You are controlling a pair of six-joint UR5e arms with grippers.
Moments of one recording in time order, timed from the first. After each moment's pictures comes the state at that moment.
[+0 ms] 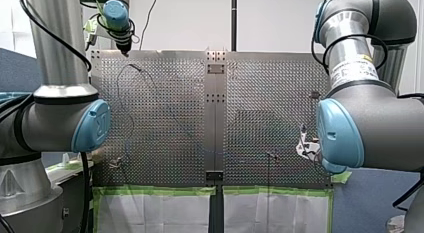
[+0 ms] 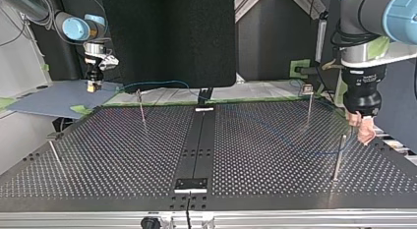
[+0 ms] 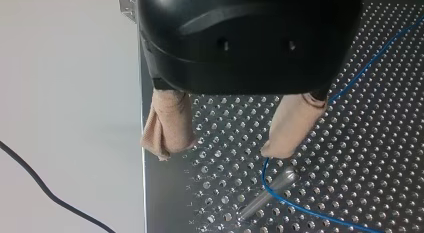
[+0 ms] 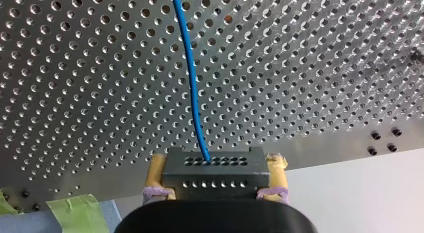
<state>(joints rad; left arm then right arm) 0.05 -1.33 -1.70 -3.36 -1.76 -1.41 1.59 -0.80 1.93 -1.20 1.40 1.74</state>
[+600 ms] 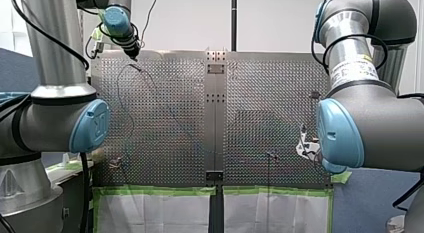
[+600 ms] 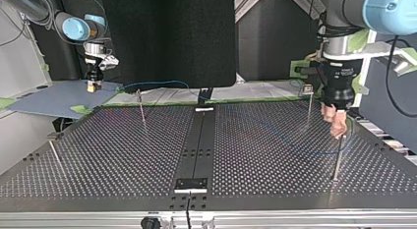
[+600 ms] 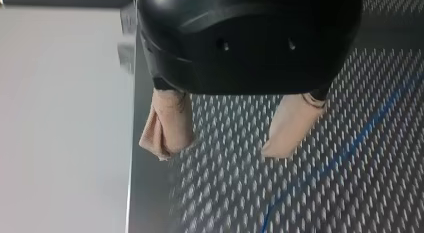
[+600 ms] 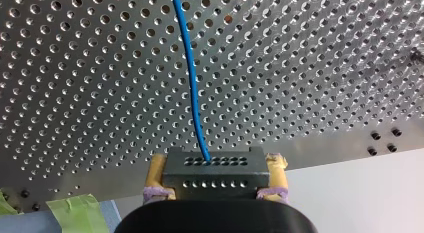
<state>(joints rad) 0.01 -1.31 -1.80 -3.27 -1.65 -1.44 1.59 -0.80 1.93 -1.20 1.40 1.74</state>
